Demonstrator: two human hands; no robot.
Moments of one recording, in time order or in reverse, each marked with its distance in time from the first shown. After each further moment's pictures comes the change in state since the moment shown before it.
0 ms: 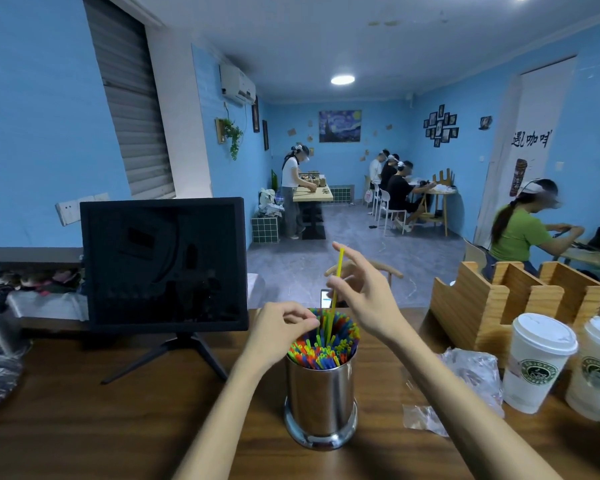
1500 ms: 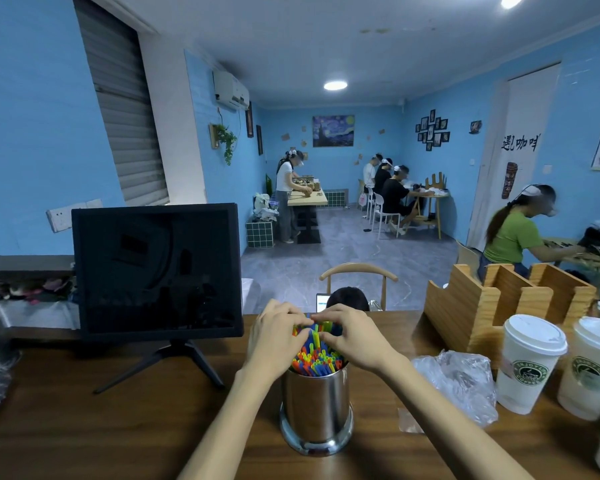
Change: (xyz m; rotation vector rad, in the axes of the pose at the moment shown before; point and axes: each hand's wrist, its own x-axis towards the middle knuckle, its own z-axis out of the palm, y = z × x) left_hand 0.002 0.005 0.013 0.661 0.067 0.190; right_hand -0.026 0.046 0.012 -0.560 -0.333 0.139
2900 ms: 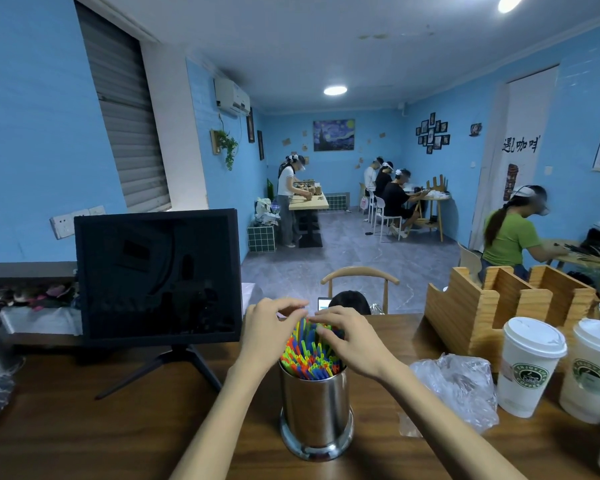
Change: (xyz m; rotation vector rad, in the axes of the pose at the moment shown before) left_hand 0.005 0.003 -0.021 -0.432 0.189 -0.070; right_hand -0.008 -0.004 0.000 0.098 0.108 -0.066
